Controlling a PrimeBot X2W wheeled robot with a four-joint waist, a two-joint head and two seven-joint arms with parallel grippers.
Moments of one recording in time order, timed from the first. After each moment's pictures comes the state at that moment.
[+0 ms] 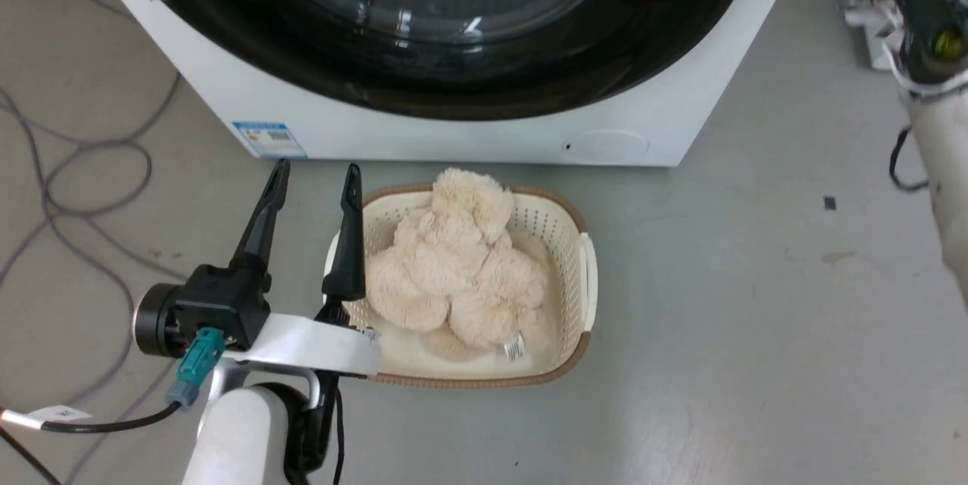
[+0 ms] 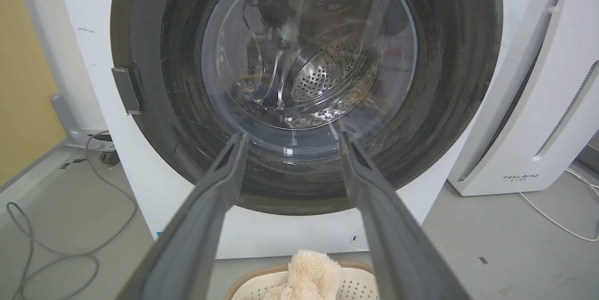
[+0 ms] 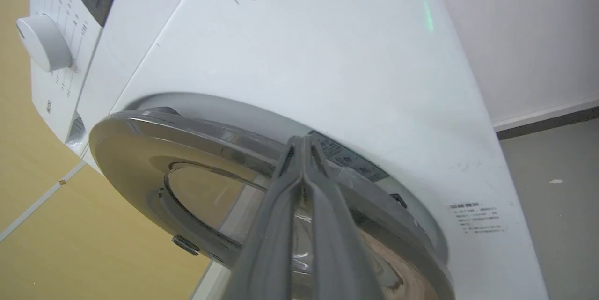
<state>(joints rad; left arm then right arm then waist) -0.23 0.05 -0.09 -0.03 -0.13 -0.03 -0.17 -1.17 -0.26 0.27 0.75 1.07 0.13 0.08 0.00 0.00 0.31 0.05</state>
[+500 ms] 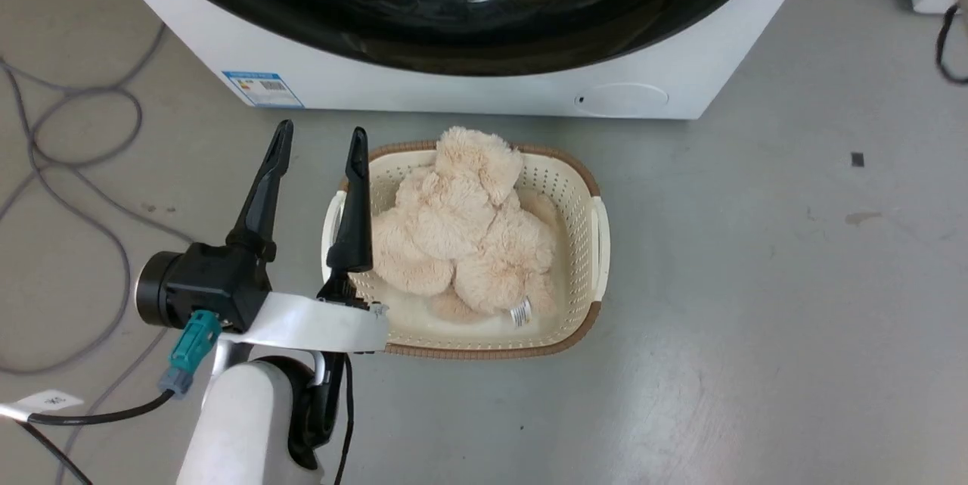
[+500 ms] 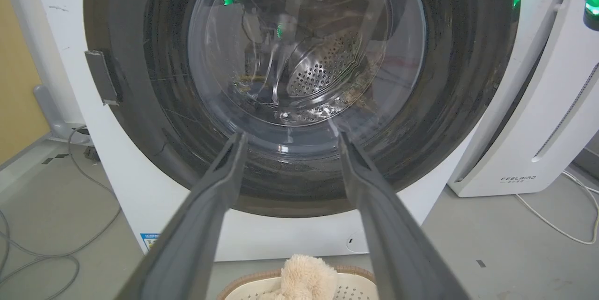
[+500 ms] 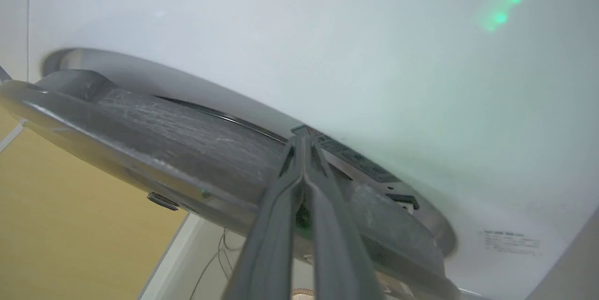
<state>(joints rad) -0.29 0.05 -0.11 -0.04 -0.15 -0.03 -0.20 -1.49 -0.26 0.47 0.98 1.13 0.13 0.28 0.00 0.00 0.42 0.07</state>
